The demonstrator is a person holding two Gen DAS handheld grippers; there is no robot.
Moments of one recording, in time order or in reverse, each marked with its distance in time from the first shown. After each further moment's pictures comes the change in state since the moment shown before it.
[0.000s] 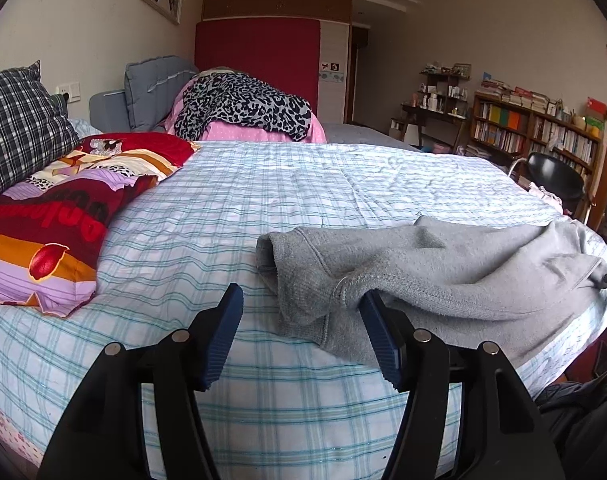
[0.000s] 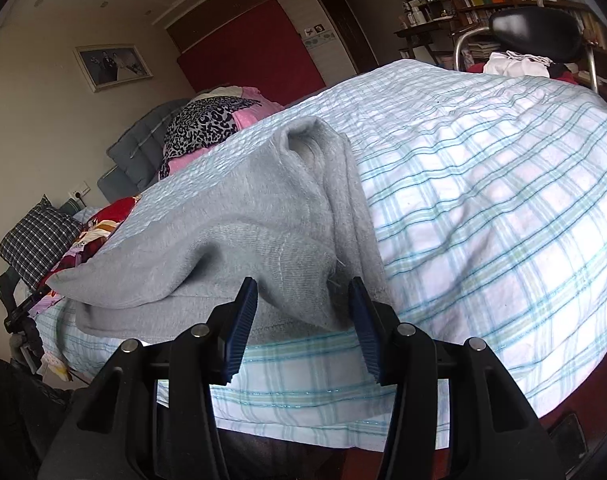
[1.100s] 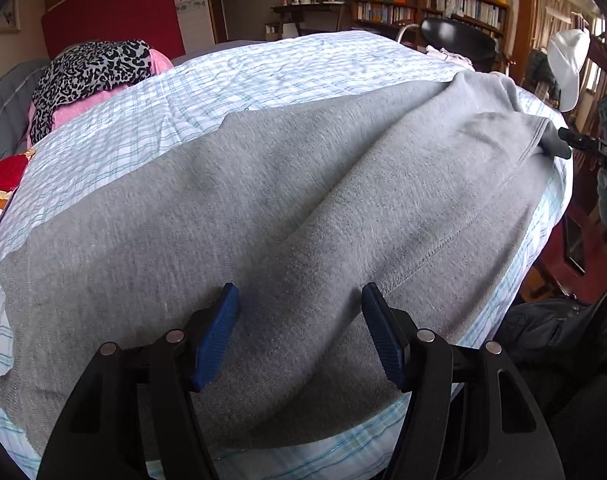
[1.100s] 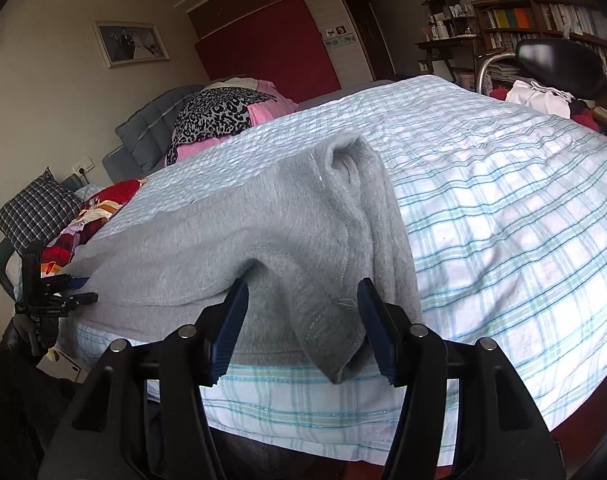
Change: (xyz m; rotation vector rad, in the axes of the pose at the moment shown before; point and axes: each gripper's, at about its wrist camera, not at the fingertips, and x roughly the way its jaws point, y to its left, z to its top) left arm 0.109 -0.183 -0.017 0.357 0.346 -0.299; right arm 0.011 0.036 0.023 -0.108 0.002 -0.002
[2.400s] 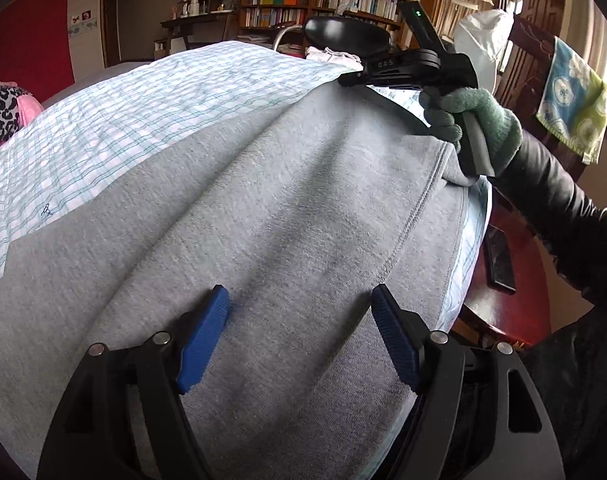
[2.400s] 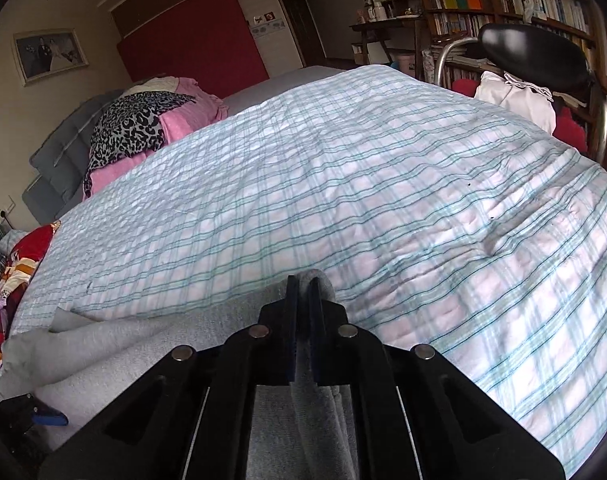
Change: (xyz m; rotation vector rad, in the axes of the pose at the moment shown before) left arm 0.072 -0.127 0.095 0.198 -0.030 -0.360; right arm 0.151 -0.053 0.130 0.104 0.076 -0.267
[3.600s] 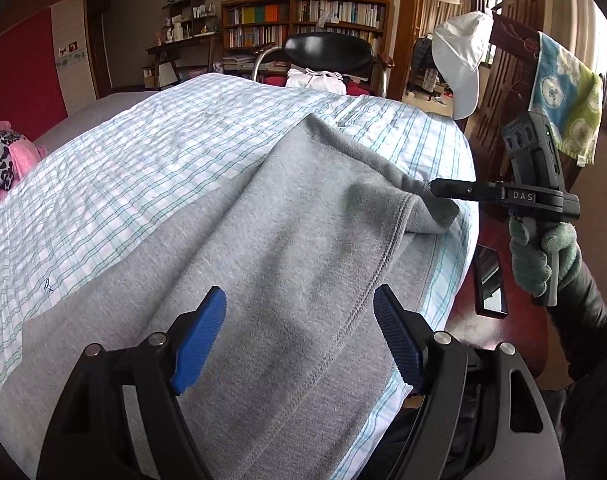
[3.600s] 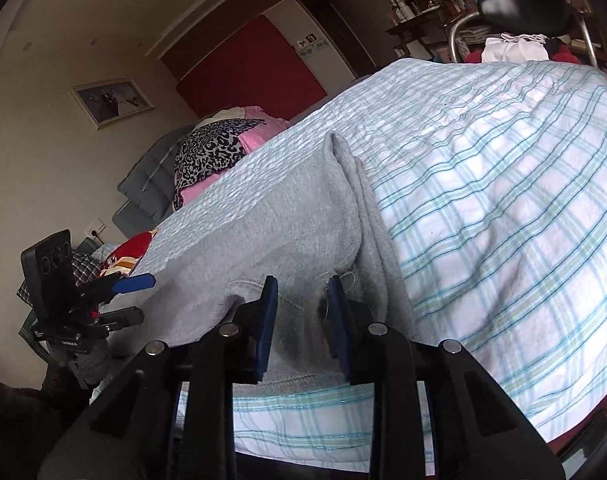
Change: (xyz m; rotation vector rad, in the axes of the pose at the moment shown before) left arm -0.009 -0.037 0.067 0.064 -0.049 0.011; right arm -0.133 -0.033 -0.140 0.115 -0.087 0.347
